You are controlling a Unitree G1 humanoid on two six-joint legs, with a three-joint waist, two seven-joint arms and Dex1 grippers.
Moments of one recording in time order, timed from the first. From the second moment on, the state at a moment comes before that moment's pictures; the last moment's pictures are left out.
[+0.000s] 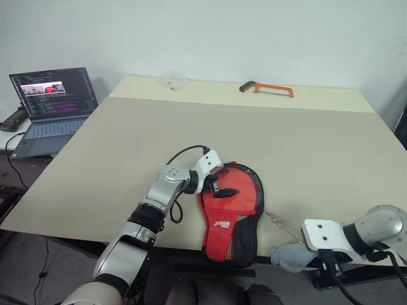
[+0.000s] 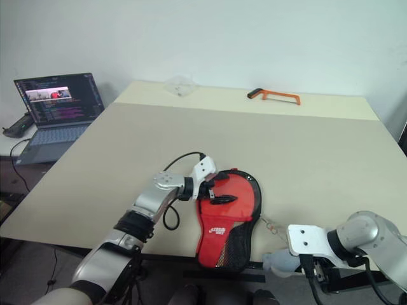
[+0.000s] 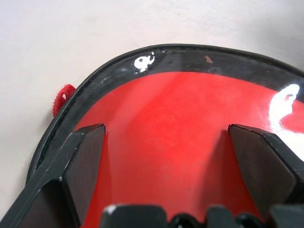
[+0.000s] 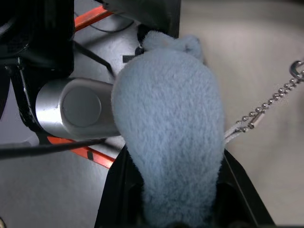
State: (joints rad) left arm -0.75 0.30 -0.29 0.55 -0.07 0.21 -1.01; right arm -0.03 -1.25 0.23 -0.64 0.22 0.53 1.16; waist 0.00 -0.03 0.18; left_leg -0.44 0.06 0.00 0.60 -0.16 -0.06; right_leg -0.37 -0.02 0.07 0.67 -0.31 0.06
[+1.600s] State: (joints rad) left arm -0.87 0.16 -0.34 0.88 0.05 -0.01 -0.91; right arm -0.06 -1.19 0.35 -0.64 0.02 0.40 1.24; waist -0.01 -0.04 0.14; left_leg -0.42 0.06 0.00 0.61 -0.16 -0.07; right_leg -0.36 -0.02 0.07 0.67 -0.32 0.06
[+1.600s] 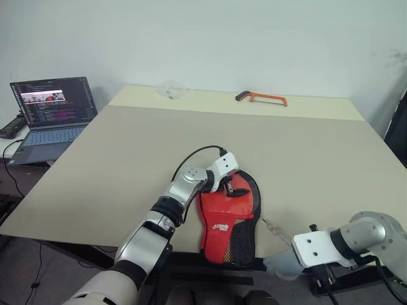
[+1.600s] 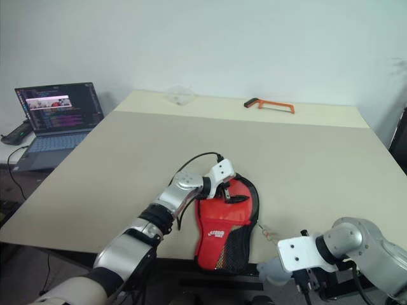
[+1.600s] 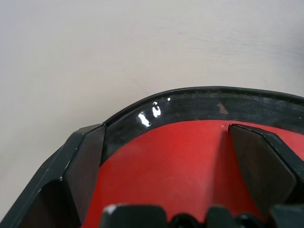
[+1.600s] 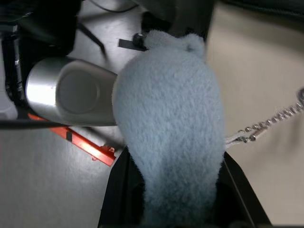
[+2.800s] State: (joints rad) left arm -0.81 0.25 -0.34 0.71 0.06 0.08 -1.03; right arm -0.16 -1.10 0.46 -0.73 -0.11 0.43 1.27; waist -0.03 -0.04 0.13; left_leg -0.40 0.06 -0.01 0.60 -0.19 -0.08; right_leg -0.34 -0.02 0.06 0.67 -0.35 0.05
